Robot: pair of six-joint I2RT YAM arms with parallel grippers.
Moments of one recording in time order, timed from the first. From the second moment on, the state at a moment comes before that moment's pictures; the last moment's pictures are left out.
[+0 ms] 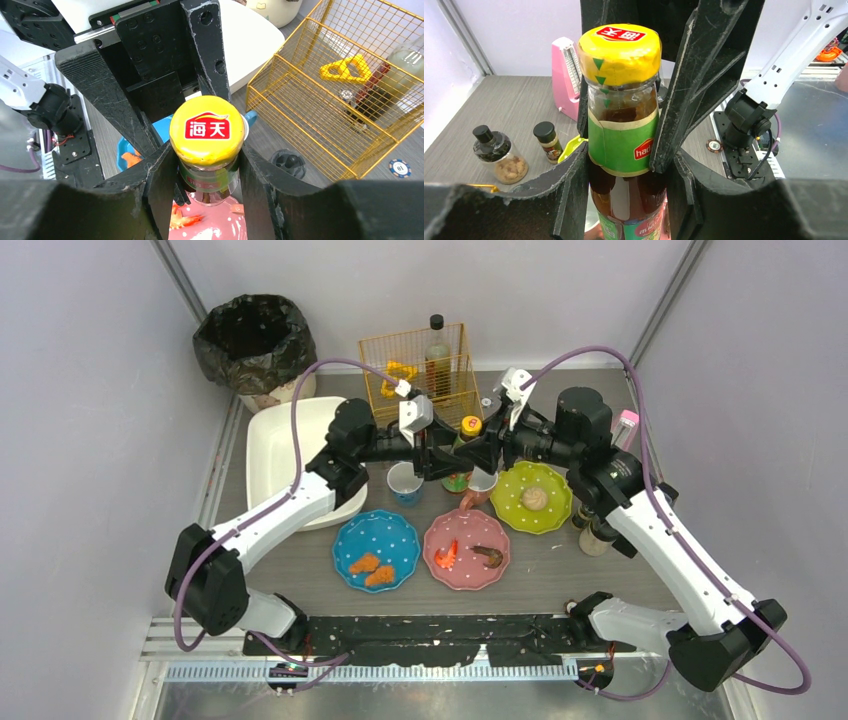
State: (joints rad) left arm -0.64 1.43 1.10 0.41 0.90 -0.05; right arm 0.53 1.10 1.24 -0.33 -0.56 -0.08
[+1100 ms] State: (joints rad) left arm -0.62 1.40 1.05 0.50 0.93 -0.14; right arm 0.52 1.11 1.23 -0.24 -0.66 0.00
